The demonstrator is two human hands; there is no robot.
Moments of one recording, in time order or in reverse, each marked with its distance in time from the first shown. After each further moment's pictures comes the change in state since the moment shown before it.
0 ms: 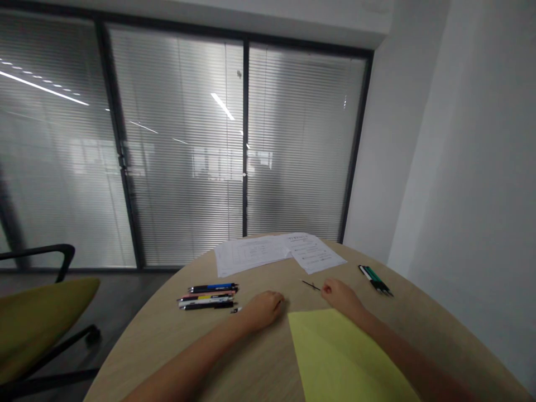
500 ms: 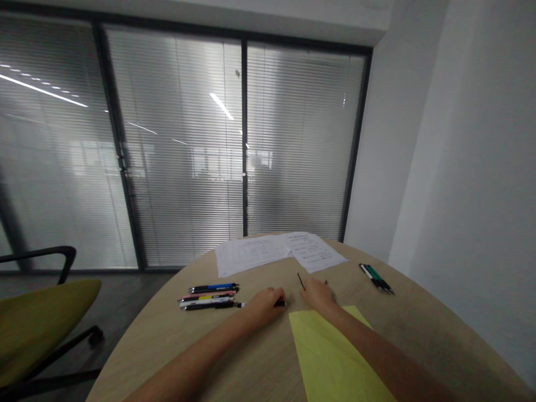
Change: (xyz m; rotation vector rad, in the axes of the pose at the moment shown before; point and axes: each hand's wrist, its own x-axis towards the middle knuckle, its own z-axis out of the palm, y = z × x) left_hand 0.001 -0.004 -0.002 -0.082 0.021 -0.049; right_hand 0.018 -0.057 0.026 -0.105 -0.057 0.101
